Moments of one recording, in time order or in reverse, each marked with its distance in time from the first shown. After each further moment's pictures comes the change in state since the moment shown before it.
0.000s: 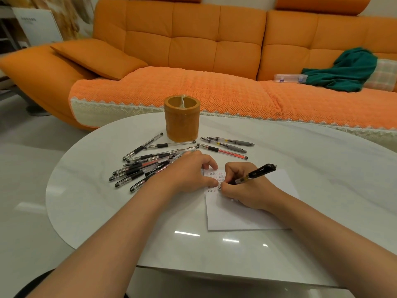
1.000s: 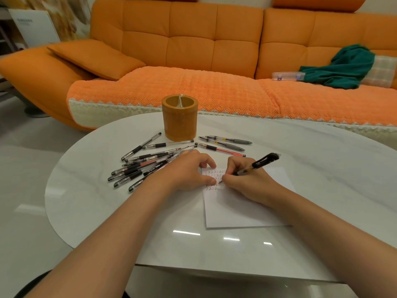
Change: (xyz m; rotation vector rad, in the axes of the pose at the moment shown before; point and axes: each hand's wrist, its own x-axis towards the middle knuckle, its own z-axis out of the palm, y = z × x) left_hand -0.002 0.004 -0.003 -0.027 -0.021 -0.016; right_hand 0.000 -0.002 -0.006 0.132 0.045 0.059
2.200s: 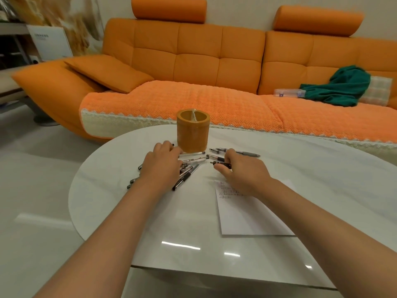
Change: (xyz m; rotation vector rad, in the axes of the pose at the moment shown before) left_hand -0.038 -0.038 -0.045 0.447 0.388 -0.225; right_hand 0.046 -0.027 0.021 -0.988 0.126 -0.015
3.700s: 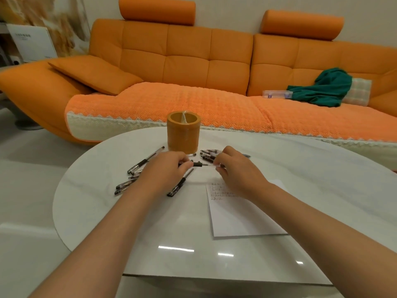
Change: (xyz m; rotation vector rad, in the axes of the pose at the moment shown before) left_hand 0.003 0.016 -0.004 -0.452 -0.062 0.059; right_hand -0.006 0.005 -0.001 0.079 0.150 -0.203
